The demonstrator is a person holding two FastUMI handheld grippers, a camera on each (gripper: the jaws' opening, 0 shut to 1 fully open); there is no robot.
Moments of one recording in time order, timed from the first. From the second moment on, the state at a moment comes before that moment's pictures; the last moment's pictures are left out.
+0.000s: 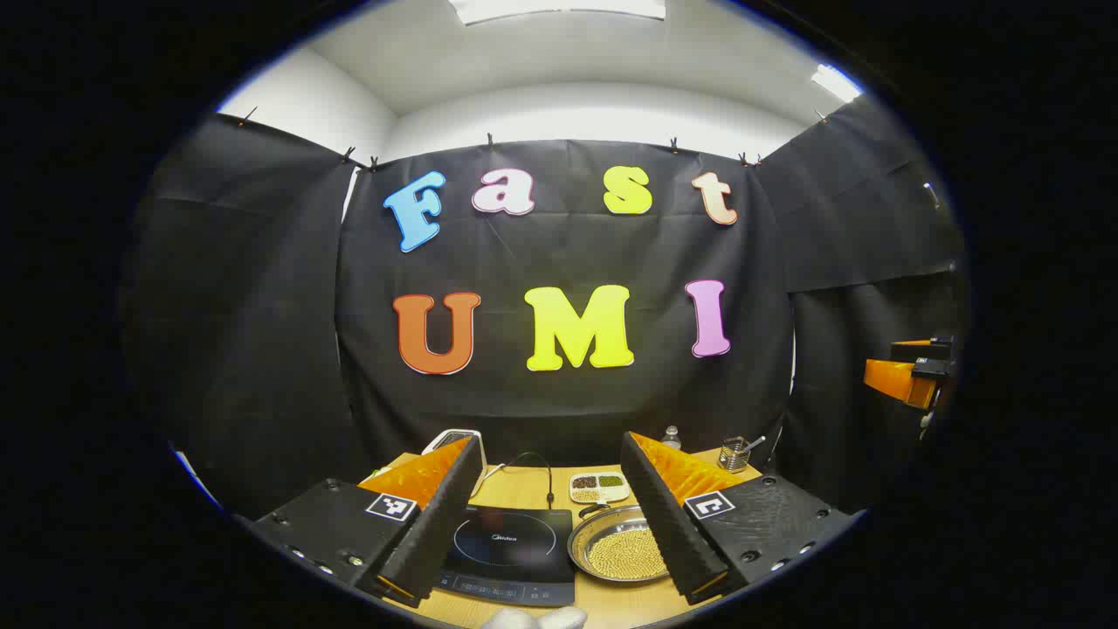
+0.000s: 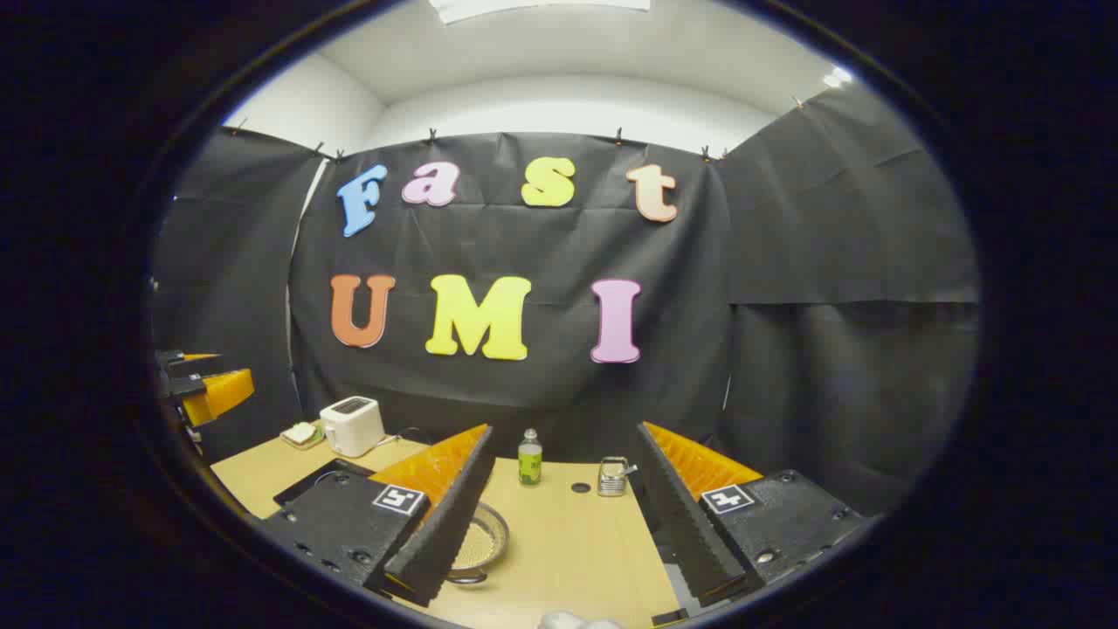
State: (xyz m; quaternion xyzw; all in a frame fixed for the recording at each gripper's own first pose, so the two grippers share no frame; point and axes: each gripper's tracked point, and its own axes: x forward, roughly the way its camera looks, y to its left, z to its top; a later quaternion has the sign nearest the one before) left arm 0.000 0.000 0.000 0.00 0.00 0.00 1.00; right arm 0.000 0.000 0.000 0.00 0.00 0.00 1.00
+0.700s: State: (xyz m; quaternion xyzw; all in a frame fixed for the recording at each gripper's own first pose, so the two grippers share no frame) left arm -0.006 0.017 0.000 0.00 0.00 0.00 1.00; right arm 0.002 0.018 0.005 0.00 0.00 0.00 1.00
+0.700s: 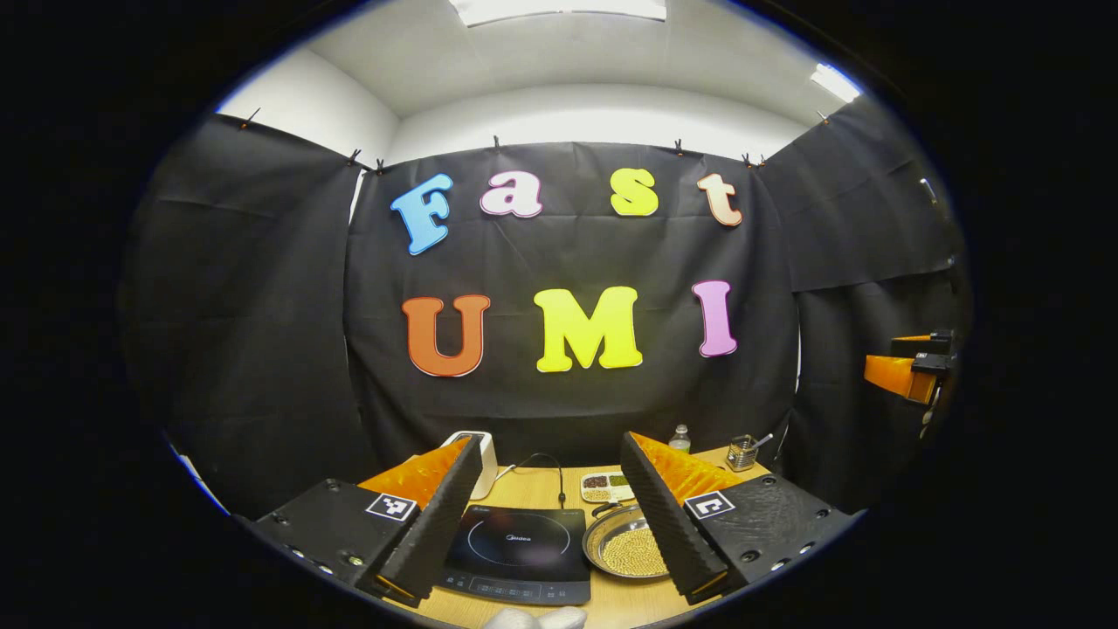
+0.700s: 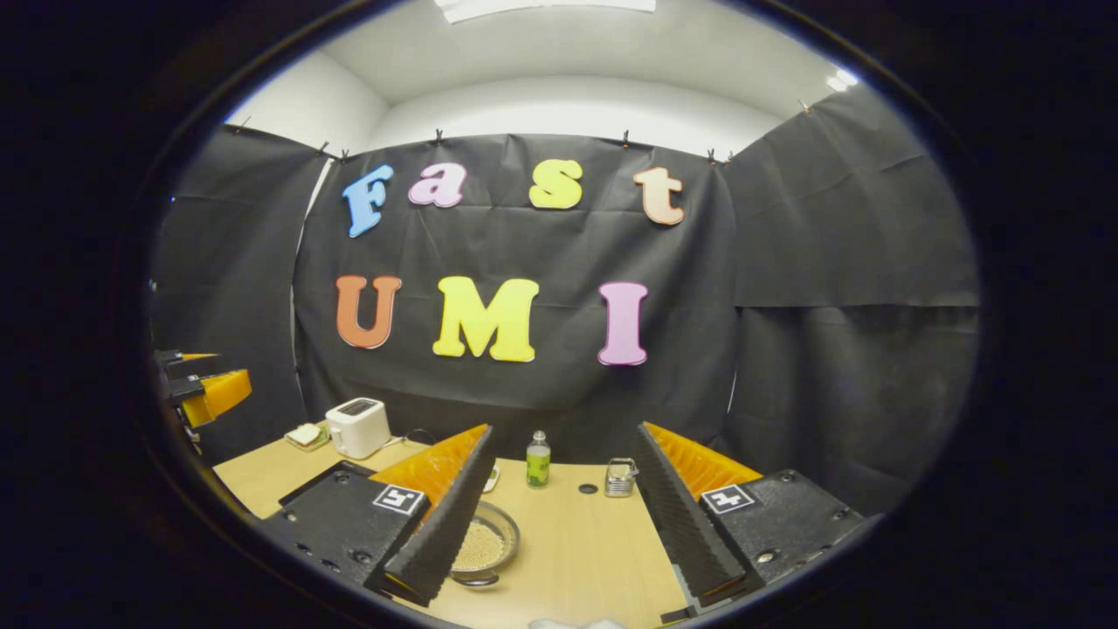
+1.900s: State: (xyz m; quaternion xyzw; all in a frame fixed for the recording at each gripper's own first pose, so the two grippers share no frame) left arm -0.012 0.029 -0.035 0.01 0.02 0.01 1.00; right arm 0.028 0.110 -0.117 0.00 0.16 0.13 0.98
